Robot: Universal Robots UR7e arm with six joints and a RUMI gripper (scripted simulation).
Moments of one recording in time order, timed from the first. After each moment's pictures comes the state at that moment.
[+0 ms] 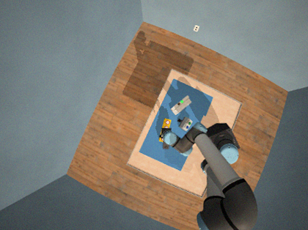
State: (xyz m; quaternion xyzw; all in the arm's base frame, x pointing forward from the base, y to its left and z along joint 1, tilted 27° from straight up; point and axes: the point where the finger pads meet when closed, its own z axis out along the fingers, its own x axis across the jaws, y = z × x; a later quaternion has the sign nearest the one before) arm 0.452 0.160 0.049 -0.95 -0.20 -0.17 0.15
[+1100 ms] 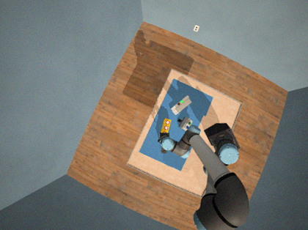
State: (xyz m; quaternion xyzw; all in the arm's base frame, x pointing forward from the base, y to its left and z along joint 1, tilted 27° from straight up) arm 0.453 0.210 0.031 -0.95 -0.20 -0.17 0.15
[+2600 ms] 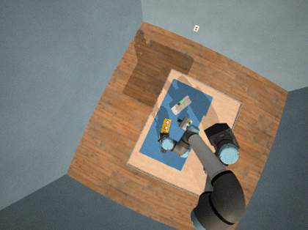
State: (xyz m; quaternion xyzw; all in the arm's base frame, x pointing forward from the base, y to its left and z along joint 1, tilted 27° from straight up) arm 0.456 0.214 0.022 -0.95 -0.20 -0.17 0.15
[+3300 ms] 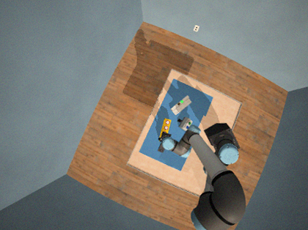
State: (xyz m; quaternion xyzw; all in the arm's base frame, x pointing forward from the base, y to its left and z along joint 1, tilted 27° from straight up) arm 0.456 0.214 0.022 -0.97 -0.05 -0.15 0.18
